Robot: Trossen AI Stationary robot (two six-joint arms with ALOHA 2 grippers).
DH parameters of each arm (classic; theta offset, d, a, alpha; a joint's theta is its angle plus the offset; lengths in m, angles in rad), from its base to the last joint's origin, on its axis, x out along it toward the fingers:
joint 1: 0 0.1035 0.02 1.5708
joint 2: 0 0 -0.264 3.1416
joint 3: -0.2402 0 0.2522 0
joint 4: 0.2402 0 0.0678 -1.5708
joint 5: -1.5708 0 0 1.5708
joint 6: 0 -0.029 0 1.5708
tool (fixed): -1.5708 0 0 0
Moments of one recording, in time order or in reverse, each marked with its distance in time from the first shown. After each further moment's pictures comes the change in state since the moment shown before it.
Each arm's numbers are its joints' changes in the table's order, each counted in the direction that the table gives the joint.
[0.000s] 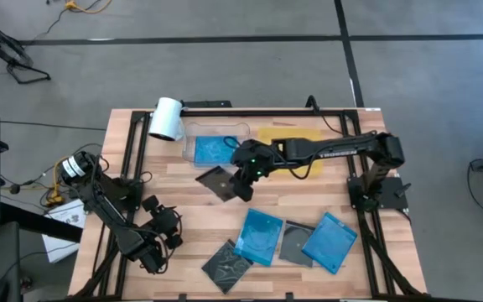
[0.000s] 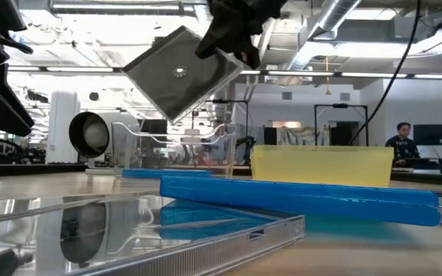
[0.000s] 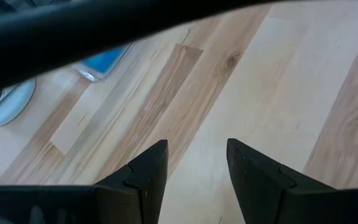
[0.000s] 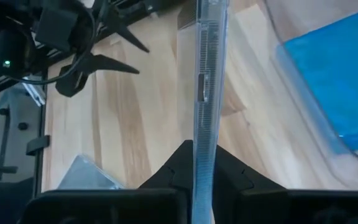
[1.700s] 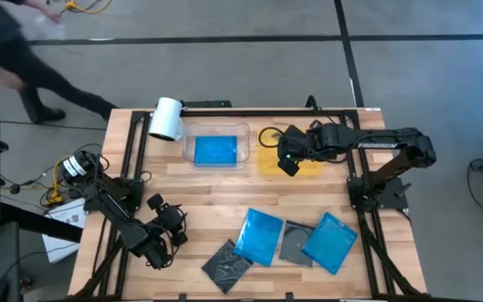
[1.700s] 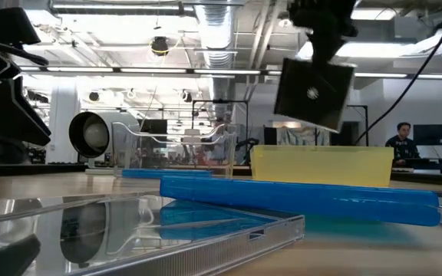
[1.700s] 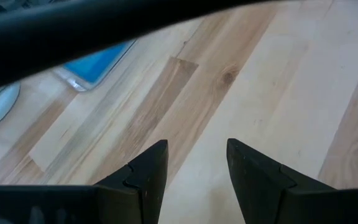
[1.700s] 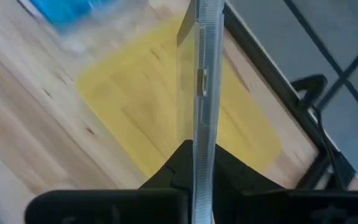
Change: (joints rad) left arm 0.054 0.000 0.064 -0.162 -0.062 -0.063; right arm -0.040 0.285 0.084 0.784 0.610 -0.164
